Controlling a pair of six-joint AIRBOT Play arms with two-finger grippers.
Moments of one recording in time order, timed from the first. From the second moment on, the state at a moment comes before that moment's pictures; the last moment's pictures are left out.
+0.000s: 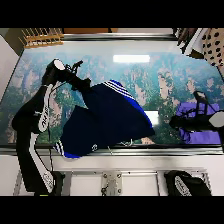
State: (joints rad) left arm -0.07 -2.08 2.01 0.98 -1.44 -1.41; right arm -0.17 -0.84 0.72 -1.32 1.17 1.58
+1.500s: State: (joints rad) left arm 0.02 -1.12 1.89 0.97 -1.26 -1.41; right arm -0.02 -0.82 1.48 -0.99 1.06 1.20
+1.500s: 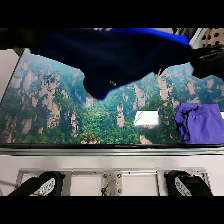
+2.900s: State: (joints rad) left arm -0.01 -1.62 1.77 1.01 -1.05 -1.44; right arm -0.11 -1.32 1.47 -1.28 1.09 1.52
